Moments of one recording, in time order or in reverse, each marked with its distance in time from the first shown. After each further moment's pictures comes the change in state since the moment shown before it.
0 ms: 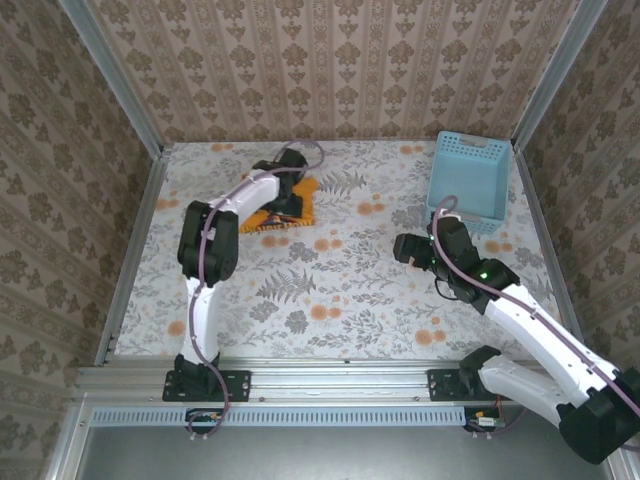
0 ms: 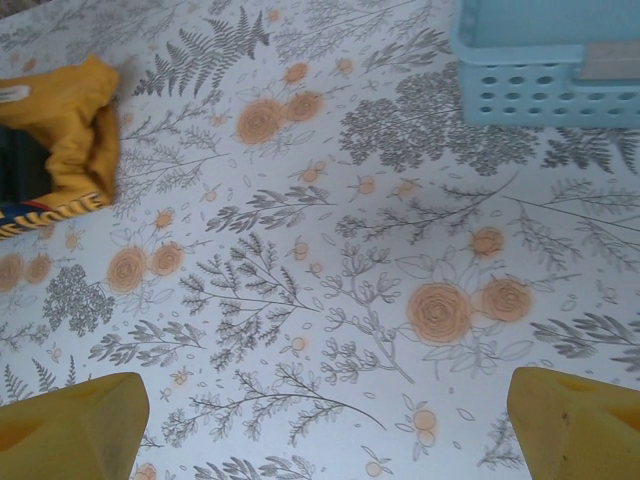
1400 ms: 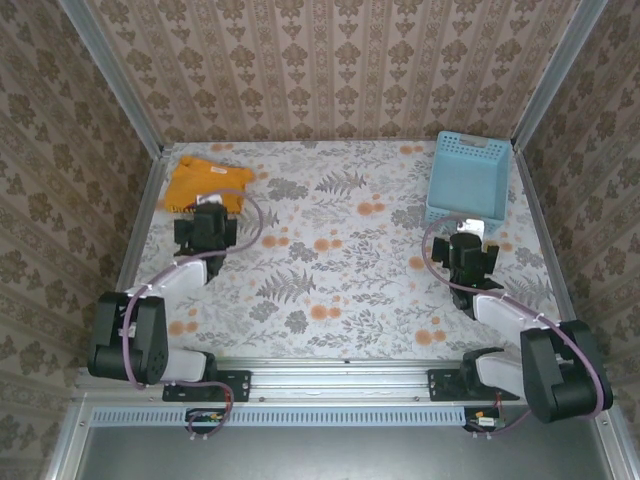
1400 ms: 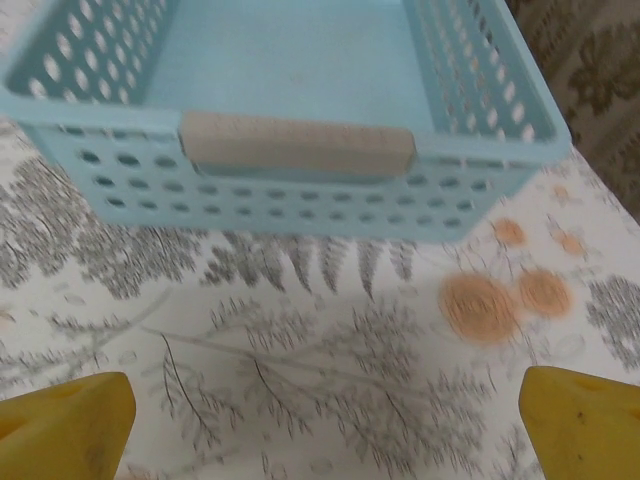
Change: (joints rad) left arm 0.232 -0.848 -1.189 1.043 -0.152 0.381; right arm -0.332 0.261 -0.428 0.881 0.240 -0.465
